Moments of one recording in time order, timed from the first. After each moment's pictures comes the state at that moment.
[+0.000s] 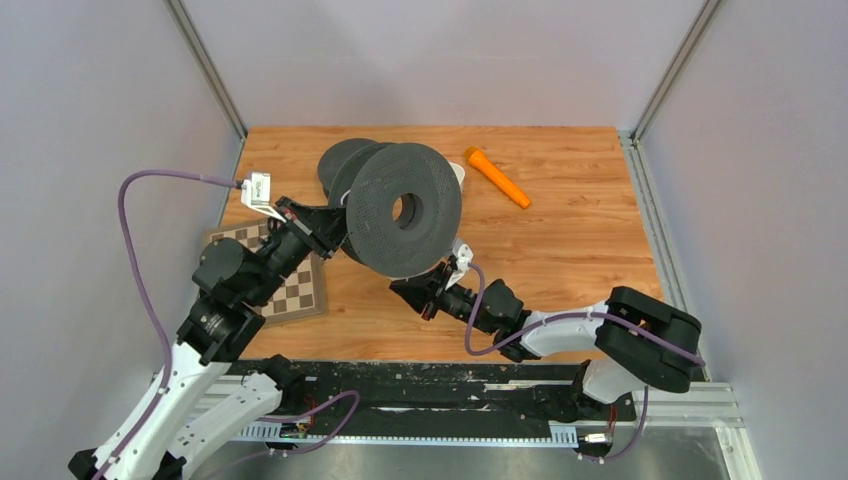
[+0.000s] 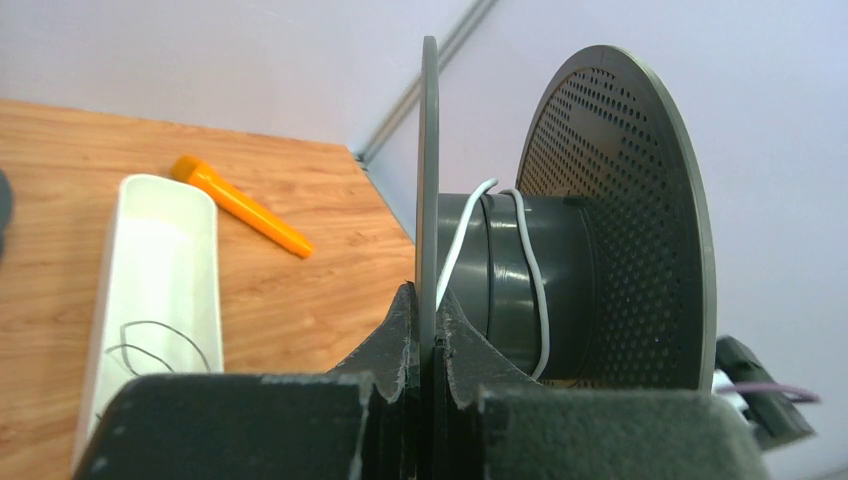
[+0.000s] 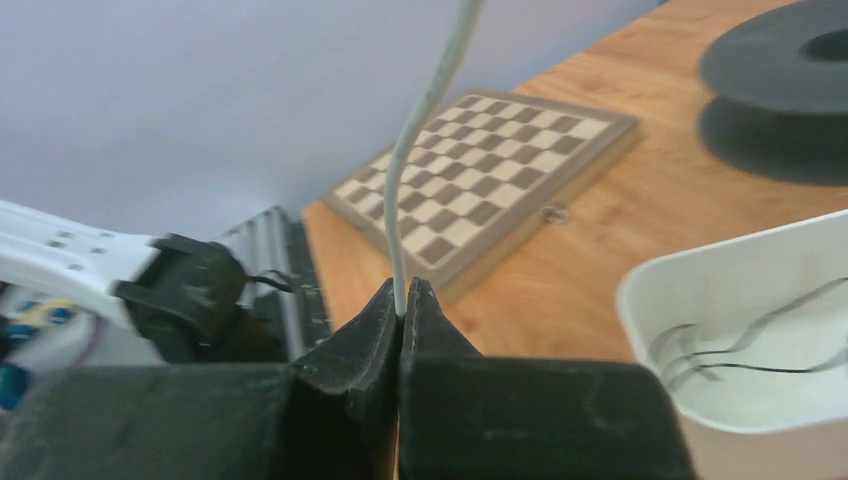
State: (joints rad) left arm -0.59 0.62 0.93 -0.11 0.08 -0.71; right arm 1.08 1.48 0.44 1.21 -0.01 0.34
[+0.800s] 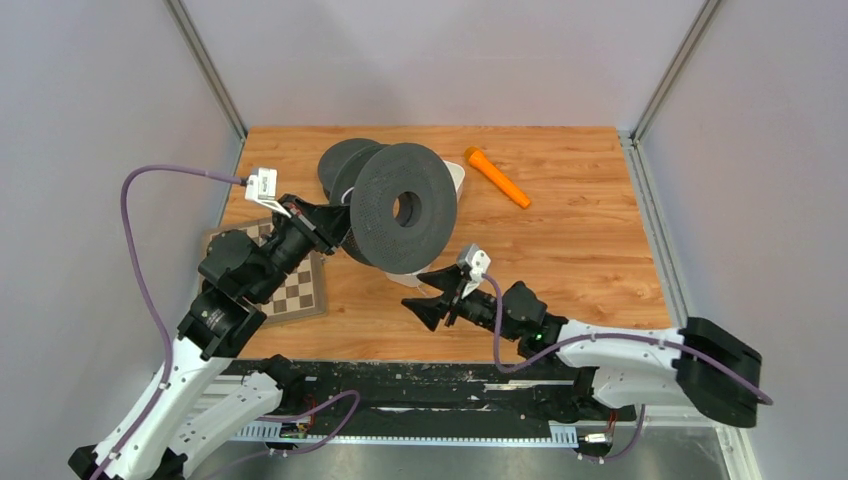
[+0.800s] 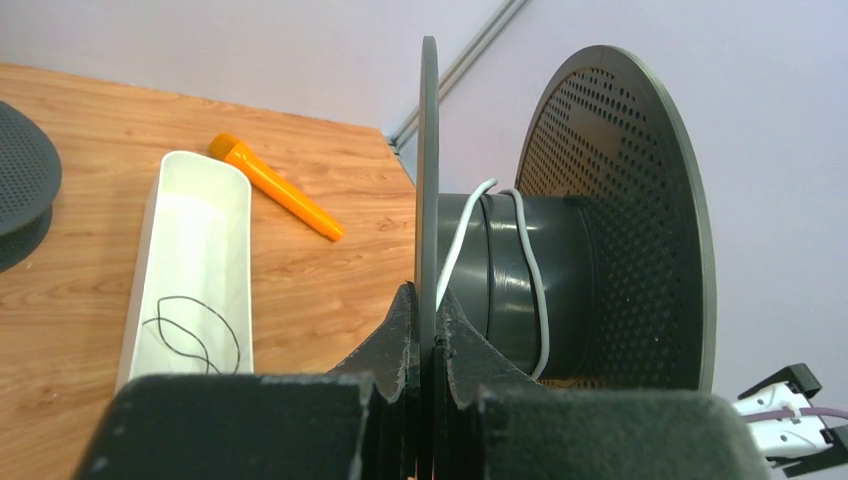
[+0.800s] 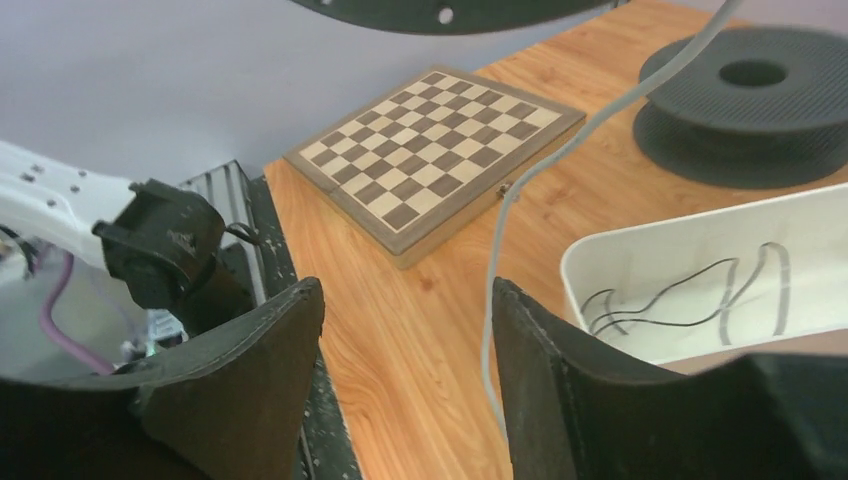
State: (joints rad) left arm -0.59 0.65 0.93 -0.14 0.02 -0.69; right arm 1.14 1.22 0.42 0.91 0.04 0.29
